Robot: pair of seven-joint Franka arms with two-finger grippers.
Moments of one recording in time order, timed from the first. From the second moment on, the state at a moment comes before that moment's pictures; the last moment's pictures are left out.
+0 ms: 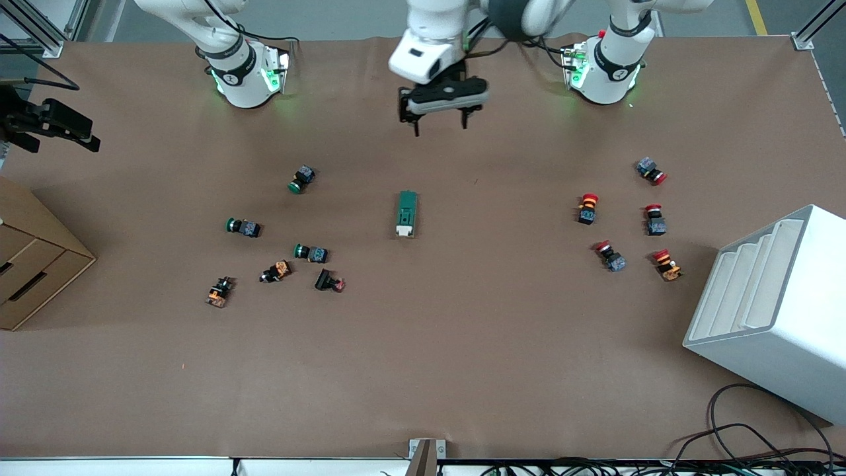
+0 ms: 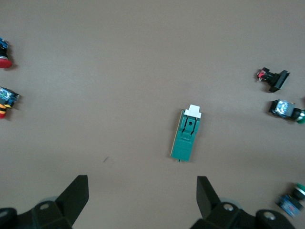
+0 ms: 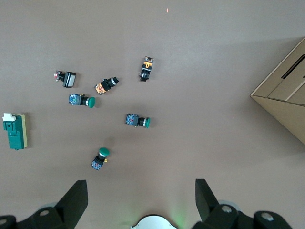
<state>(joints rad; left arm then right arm) -0.31 0.25 -0.82 -1.75 0.44 1.94 -1.45 0.00 -0.03 -0.02 -1.48 0.01 1.38 -0.01</state>
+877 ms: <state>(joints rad) -0.59 0.70 -0.81 -1.87 1.33 1.94 -2.18 0.00 -0.02 -0.02 -1.47 0.01 1.38 -0.01</state>
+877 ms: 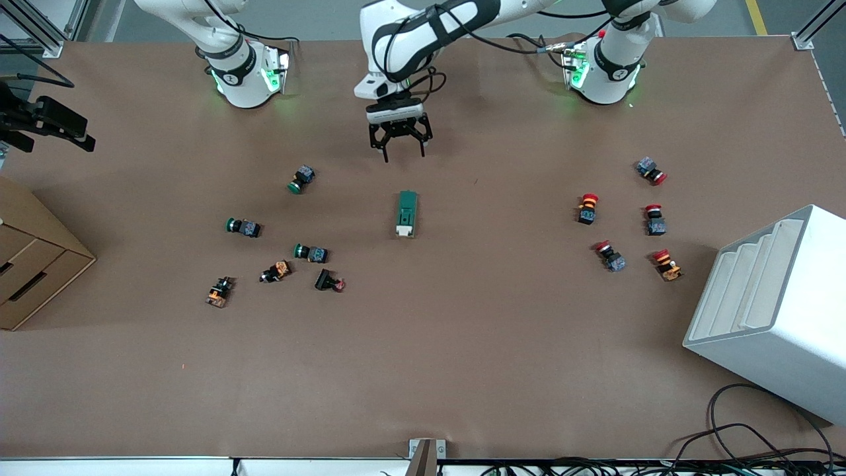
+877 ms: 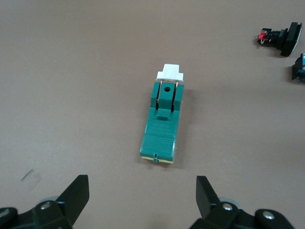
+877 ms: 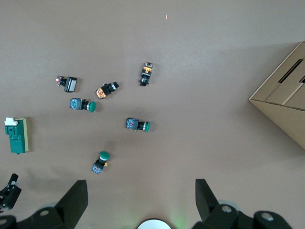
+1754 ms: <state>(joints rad) -0.76 0.81 -0.58 -1.92 1.73 1.94 -2.45 0.12 0.14 -0.02 -1.49 0.02 1.45 0.29</state>
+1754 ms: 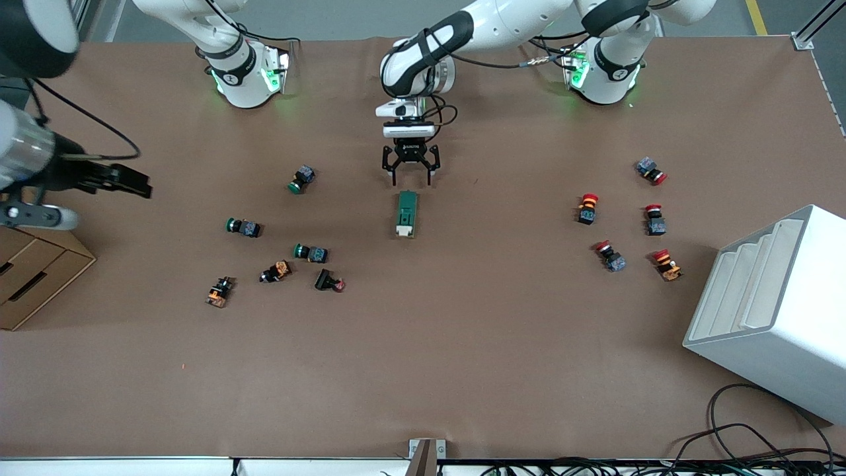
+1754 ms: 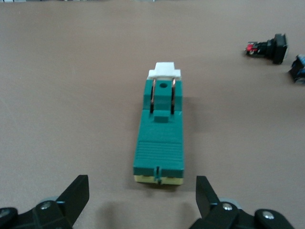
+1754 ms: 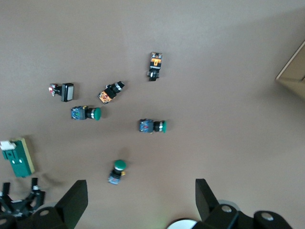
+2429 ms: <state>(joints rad) -0.87 0.85 -0.47 -1.89 1.80 1.91 -2.55 0.38 0.36 -0.01 -1.49 0.08 1.57 0.92</state>
